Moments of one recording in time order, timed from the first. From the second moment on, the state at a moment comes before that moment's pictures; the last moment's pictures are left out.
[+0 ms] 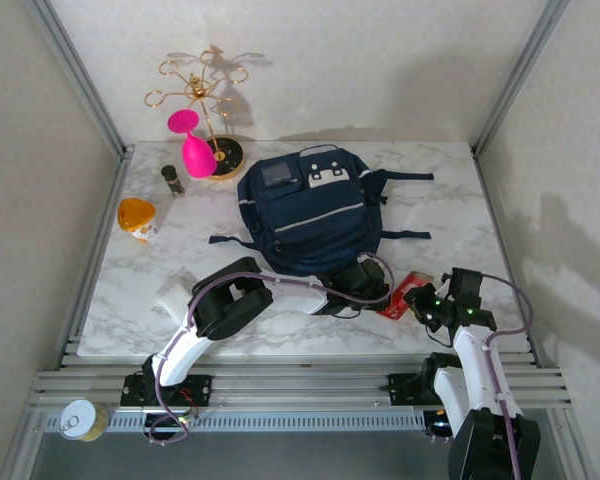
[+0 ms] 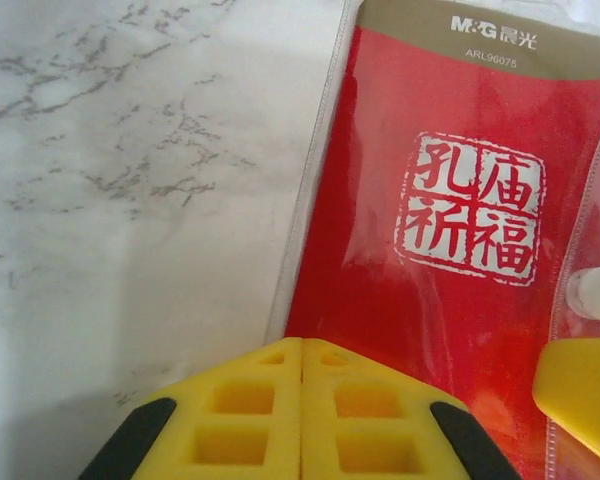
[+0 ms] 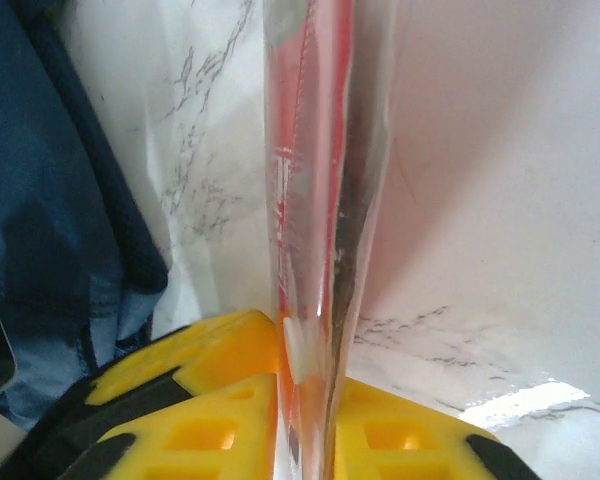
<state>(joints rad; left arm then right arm) -1.10 2.23 1.41 0.12 0.09 -0.89 -0.16 0.77 0.33 -0.59 -0.47 0.71</state>
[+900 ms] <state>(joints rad) -0.87 1.63 1.28 -0.38 -0.13 -0.12 -0.16 0.90 0.72 -0.67 -0.77 0.61</state>
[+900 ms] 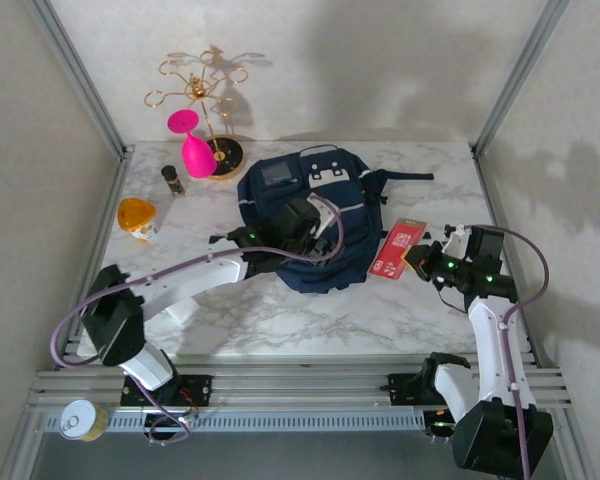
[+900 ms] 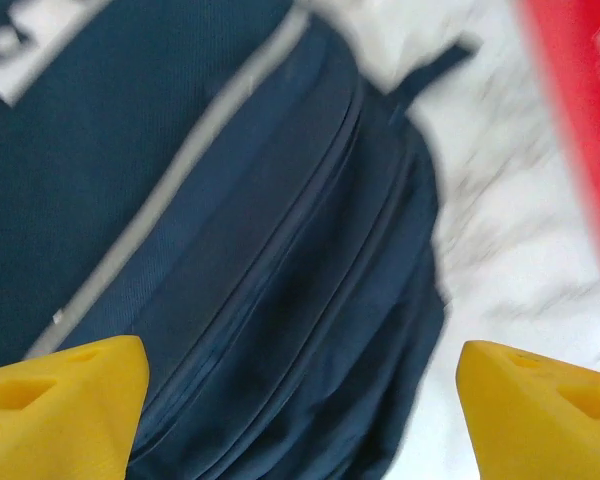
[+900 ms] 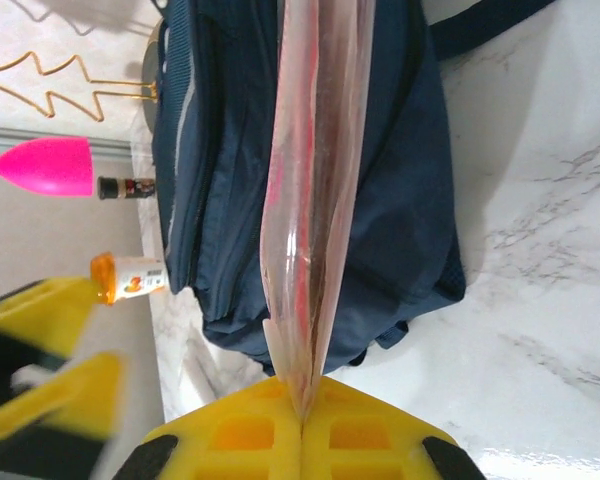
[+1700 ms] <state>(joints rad) -0.68 1.76 1.37 -0.40 -0.11 0.11 -0.16 0.93 0.74 -0.65 -0.83 0.57</state>
